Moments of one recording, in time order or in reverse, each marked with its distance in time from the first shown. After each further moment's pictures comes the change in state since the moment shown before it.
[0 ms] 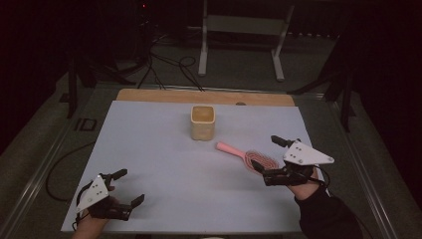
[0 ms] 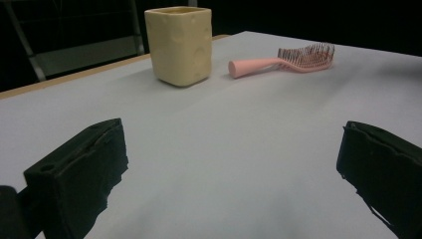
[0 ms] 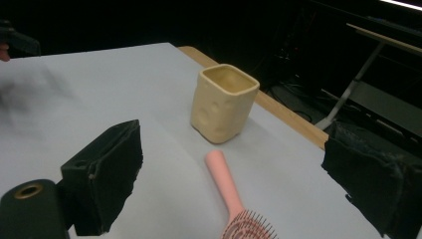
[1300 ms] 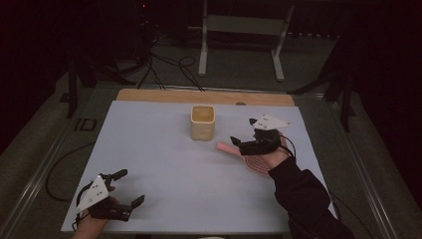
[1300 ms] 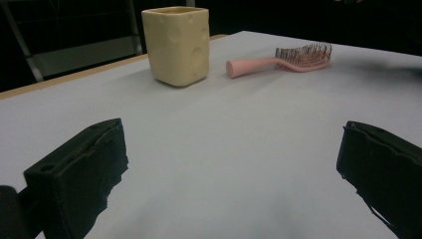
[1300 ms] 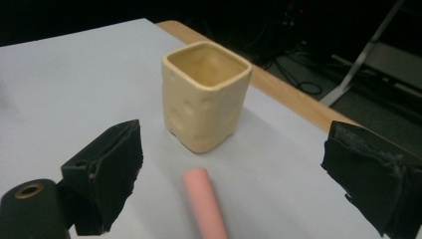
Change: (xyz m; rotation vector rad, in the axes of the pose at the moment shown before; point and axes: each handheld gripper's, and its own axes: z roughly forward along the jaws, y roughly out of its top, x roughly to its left) left arm -0.001 0.000 -0.001 0.004 -0.008 0.006; right arm -0.034 -0.005 0.106 0.109 0.011 0.097
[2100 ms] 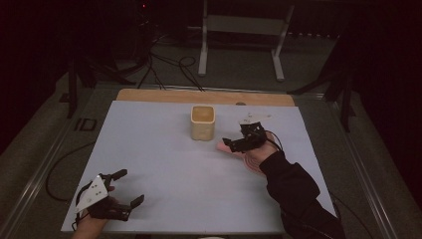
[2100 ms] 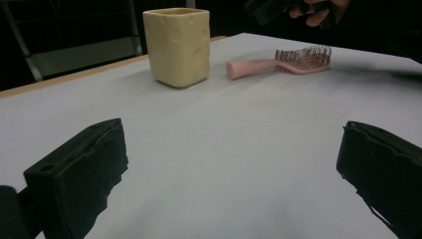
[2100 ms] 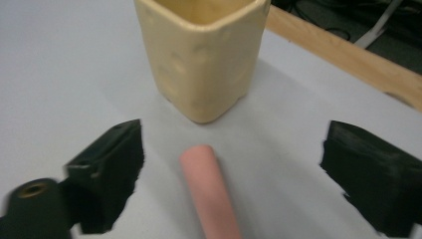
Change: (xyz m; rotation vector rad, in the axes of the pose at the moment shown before) left arm 0.001 -0.001 -0.001 -0.009 -0.003 -0.011; right arm -0.010 -0.017 0.058 0.183 0.046 0.068
